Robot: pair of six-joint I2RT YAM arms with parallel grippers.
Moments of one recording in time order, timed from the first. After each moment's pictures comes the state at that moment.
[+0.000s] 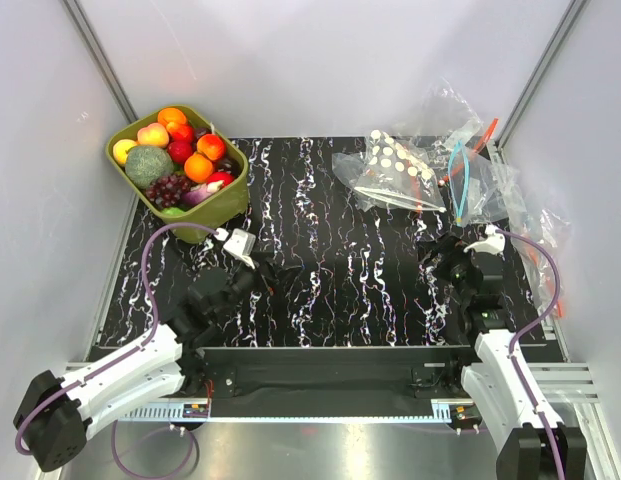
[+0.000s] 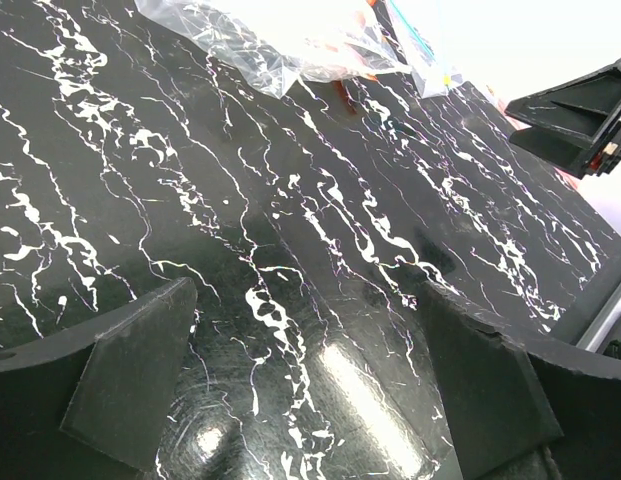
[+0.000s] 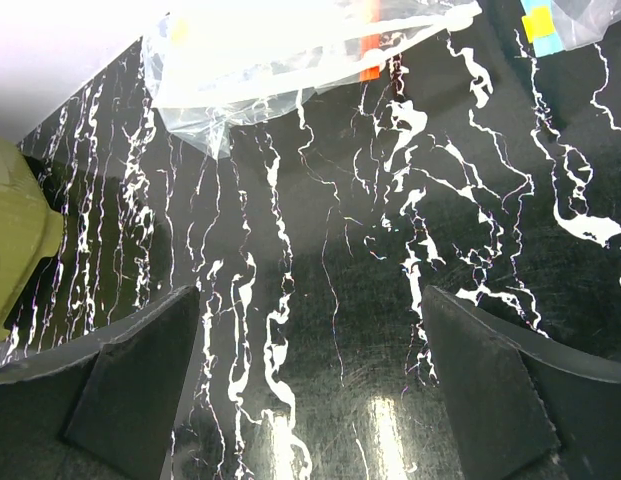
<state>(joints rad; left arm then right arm) -0.75 0.73 0.31 0.32 -0.04 -0.38 0.02 0.68 0.27 0.11 -0.08 0.58</state>
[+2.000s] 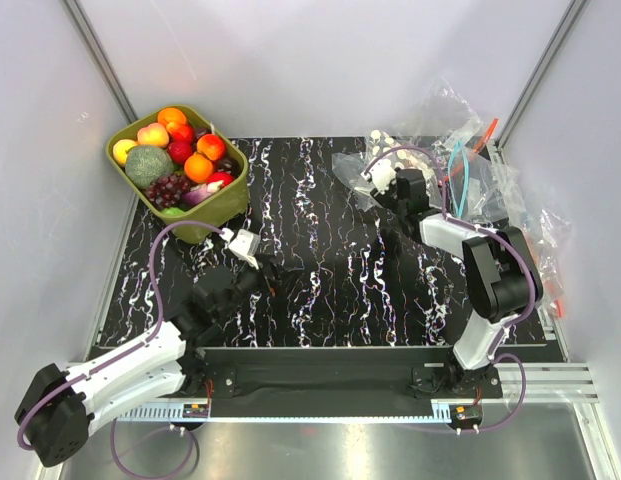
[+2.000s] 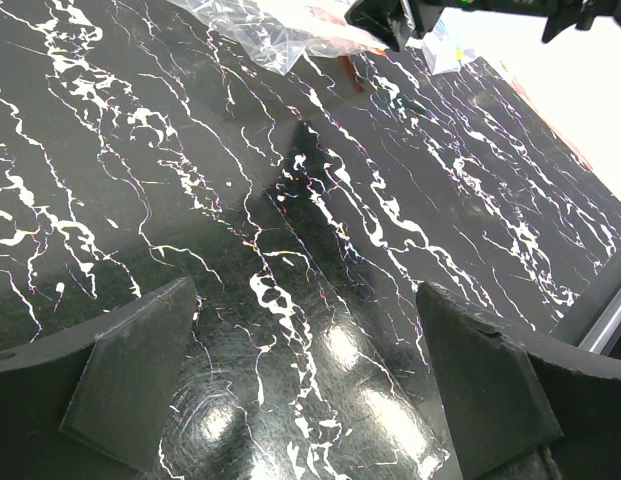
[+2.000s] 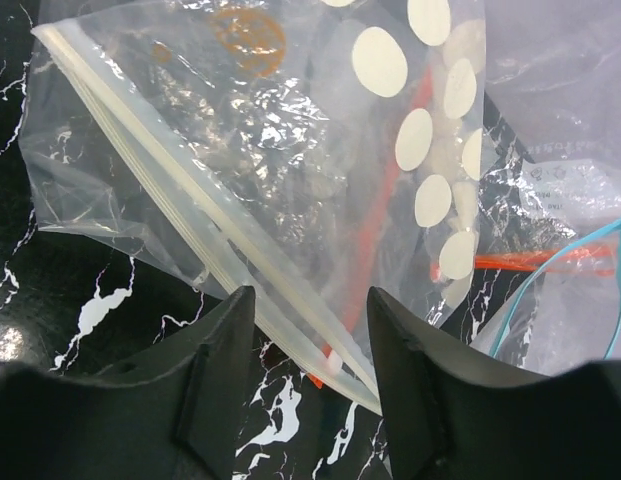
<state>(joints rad) -0.75 0.78 0.31 0.32 -0.03 -0.37 0.30 1.77 1.02 0.27 0.15 -0.64</state>
